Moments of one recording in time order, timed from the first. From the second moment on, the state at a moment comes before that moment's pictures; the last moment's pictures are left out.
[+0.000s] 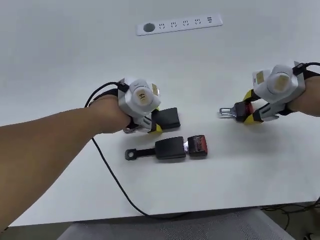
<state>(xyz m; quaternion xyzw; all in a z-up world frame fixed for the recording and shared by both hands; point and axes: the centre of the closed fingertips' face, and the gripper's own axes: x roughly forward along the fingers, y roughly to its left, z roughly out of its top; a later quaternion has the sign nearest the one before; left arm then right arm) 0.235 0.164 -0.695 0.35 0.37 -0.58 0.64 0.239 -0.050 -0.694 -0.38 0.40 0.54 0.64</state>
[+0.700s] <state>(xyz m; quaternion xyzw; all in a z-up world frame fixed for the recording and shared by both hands) 0.234 0.169 -0.660 0.32 0.34 -0.56 0.68 0.236 -0.031 -0.652 -0.33 0.36 0.49 0.72</state>
